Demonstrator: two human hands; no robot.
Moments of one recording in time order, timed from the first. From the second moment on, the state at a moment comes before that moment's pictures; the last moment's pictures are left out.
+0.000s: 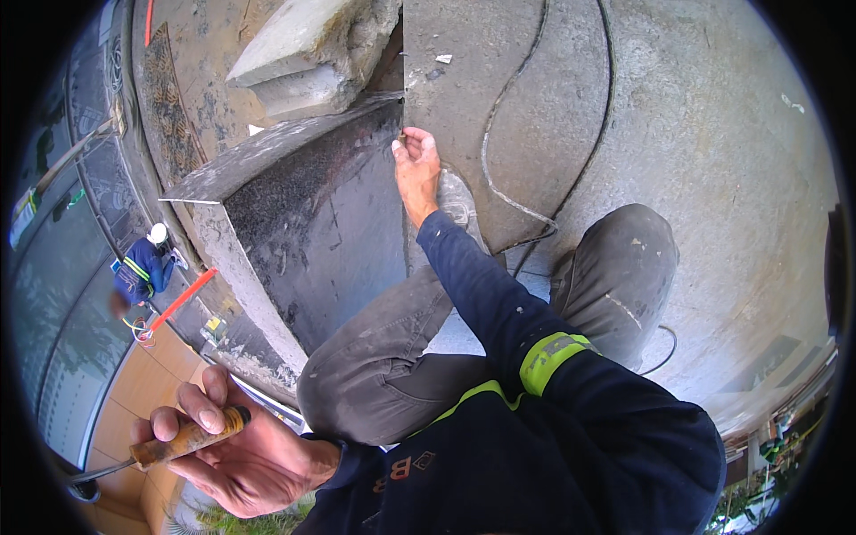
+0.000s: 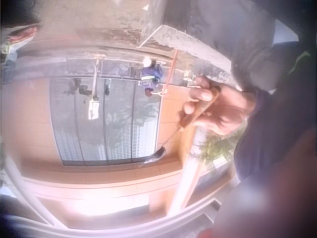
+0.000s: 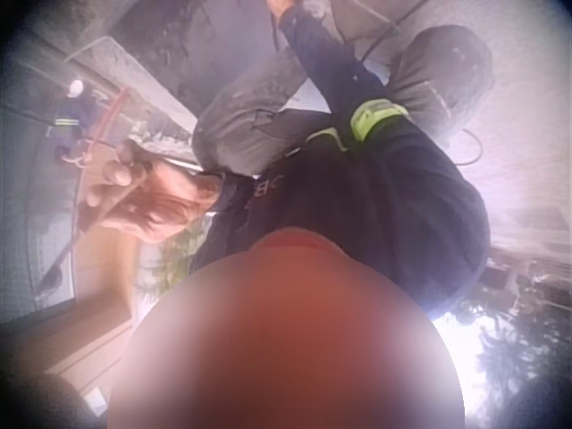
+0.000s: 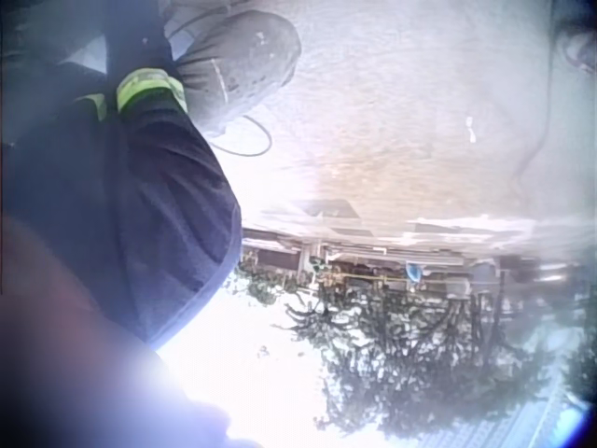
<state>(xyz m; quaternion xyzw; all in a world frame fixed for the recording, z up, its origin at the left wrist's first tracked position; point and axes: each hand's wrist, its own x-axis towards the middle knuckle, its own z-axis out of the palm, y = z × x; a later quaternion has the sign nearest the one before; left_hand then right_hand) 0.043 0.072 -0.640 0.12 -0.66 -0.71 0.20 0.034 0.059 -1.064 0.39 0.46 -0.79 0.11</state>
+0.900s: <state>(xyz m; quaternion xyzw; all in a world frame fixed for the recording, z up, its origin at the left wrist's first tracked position) 0.040 0.072 -0.639 0.12 -0.65 -0.73 0.19 0.028 0.056 -1.063 0.39 0.48 -0.77 0.13</state>
